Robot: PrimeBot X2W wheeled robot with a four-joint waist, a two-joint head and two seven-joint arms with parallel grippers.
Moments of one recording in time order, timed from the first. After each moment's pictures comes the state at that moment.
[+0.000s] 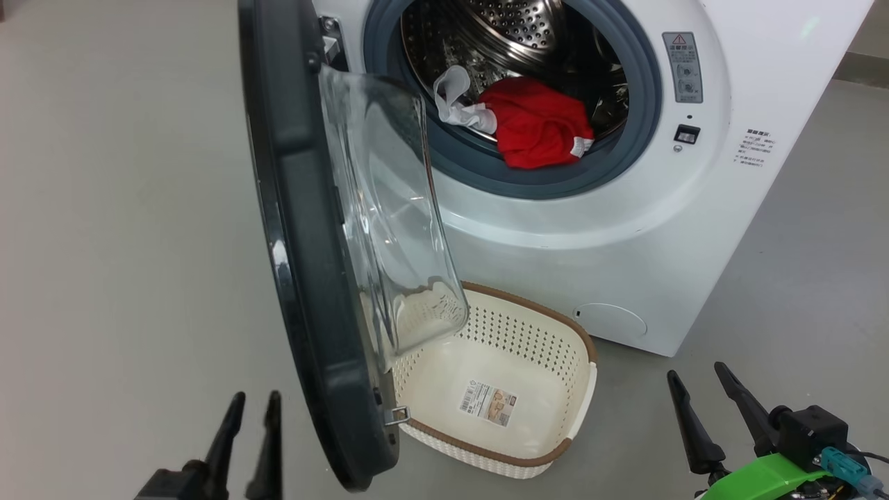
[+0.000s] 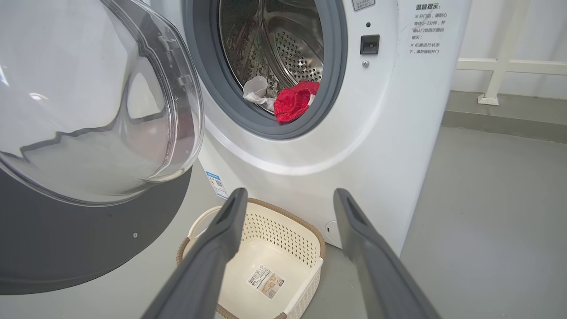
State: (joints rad) left arm 0.01 0.04 -0.07 0.19 -0.23 -0.01 -0.25; right arm 0.00 -0.14 0.07 0.33 0.37 0.12 -0.25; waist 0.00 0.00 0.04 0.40
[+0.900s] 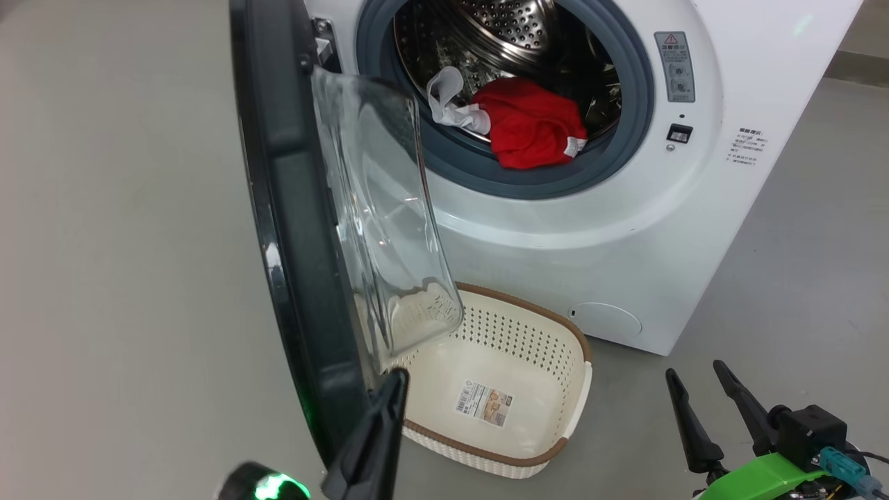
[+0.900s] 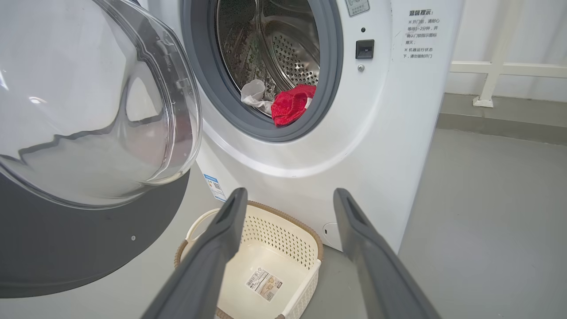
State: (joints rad) left arm 0.04 0.05 -0.35 -0.21 -0.29 -0.05 -0.26; right arm 0.00 -0.13 0.07 0.32 0.36 0.12 -0.25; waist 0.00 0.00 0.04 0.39
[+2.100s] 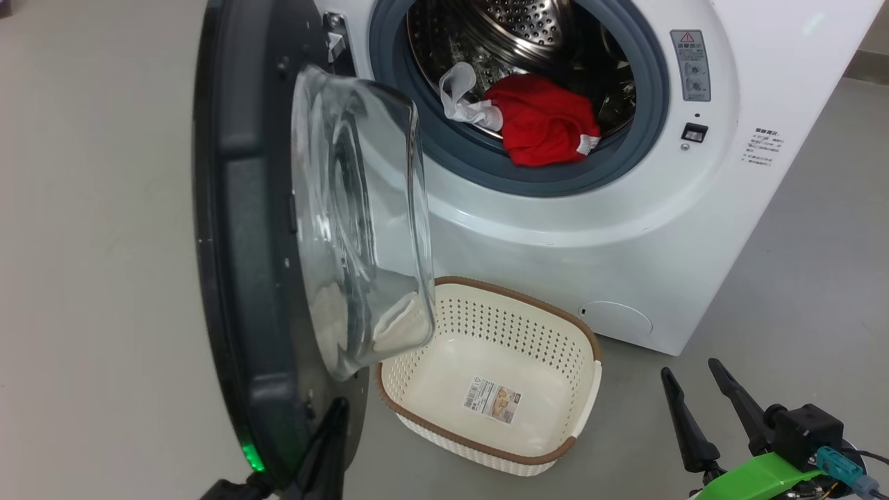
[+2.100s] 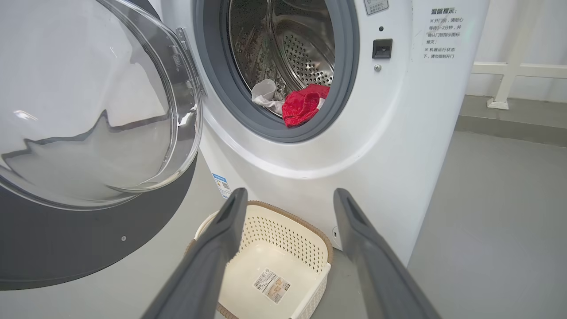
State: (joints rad) left arm 0.04 0.04 -0.27 0.09 -0.38 -0.01 -0.26; right arm 0.00 -0.13 0.08 0.31 0.36 0.12 -0.25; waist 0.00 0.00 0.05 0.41
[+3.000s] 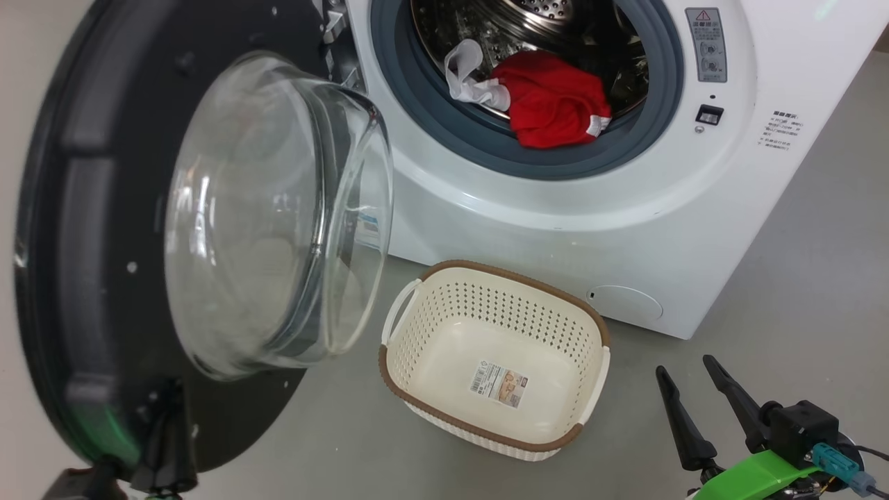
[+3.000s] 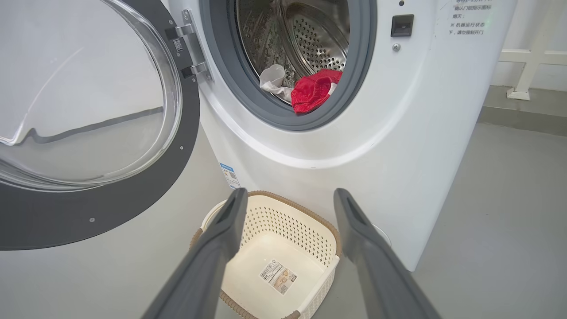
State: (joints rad) left arm 0.00 0.06 0.05 0.16 -0.31 0.01 -0.26; right arm 0.00 -0.15 0.10 0.30 0.36 0.12 -0.25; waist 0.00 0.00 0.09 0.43
